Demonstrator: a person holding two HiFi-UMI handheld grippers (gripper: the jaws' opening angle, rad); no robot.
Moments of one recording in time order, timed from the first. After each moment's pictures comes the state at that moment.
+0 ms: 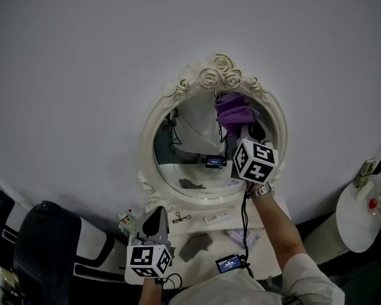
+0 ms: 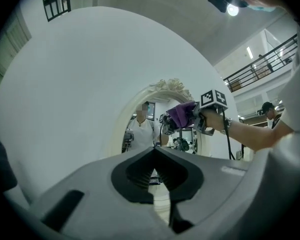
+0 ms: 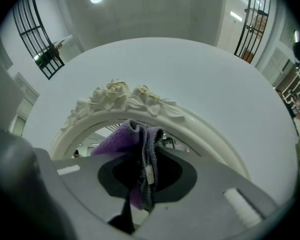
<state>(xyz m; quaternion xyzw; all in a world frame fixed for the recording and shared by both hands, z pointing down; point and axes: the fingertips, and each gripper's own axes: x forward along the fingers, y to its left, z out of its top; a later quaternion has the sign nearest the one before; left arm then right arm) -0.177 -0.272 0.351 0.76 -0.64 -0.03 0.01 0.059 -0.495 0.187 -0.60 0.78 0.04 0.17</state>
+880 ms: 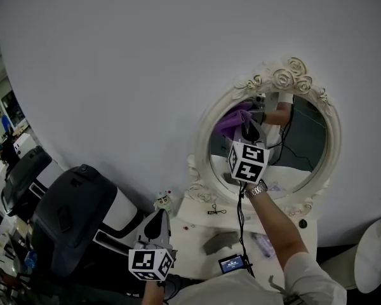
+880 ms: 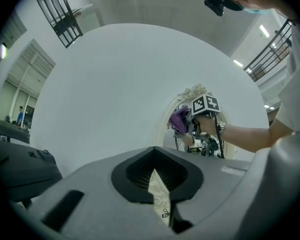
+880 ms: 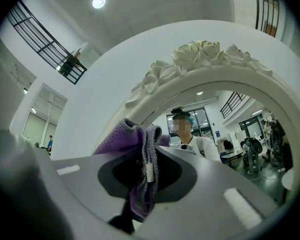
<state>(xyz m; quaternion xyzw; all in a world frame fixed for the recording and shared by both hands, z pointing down) -0.269 -0.178 0.358 0.65 -0.76 -0.04 -0.01 -0.148 -0.480 0.211 -0.48 0.87 0.04 0.13</state>
